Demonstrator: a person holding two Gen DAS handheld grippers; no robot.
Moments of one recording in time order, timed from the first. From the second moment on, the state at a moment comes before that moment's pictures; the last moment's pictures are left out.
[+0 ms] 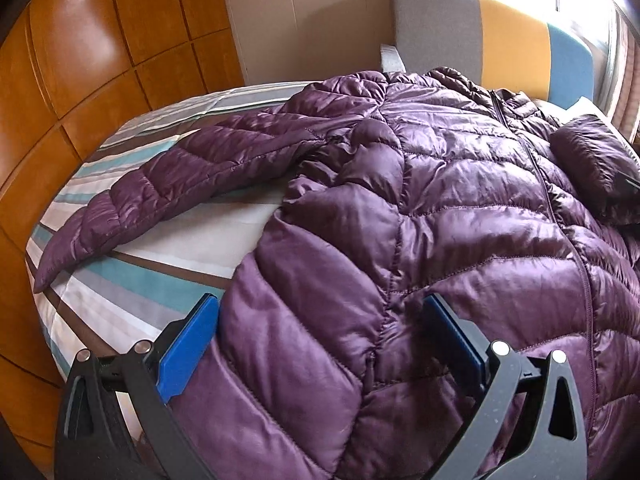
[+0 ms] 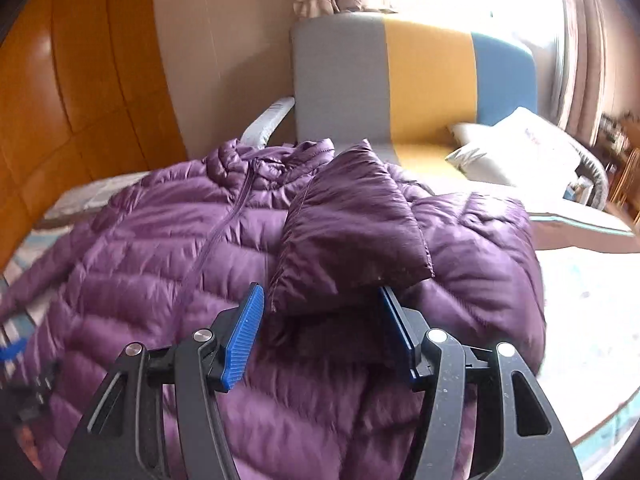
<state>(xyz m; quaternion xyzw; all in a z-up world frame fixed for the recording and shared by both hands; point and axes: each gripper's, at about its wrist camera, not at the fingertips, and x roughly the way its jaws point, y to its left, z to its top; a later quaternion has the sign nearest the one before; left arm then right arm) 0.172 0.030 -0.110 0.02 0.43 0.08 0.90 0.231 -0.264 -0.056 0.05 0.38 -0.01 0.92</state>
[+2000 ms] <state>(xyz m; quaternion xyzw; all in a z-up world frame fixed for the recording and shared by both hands) 0.284 -0.010 -0.096 -0.04 0.41 0.03 0.91 0.266 -0.344 -0.106 0.10 0.43 -0.14 0.89</state>
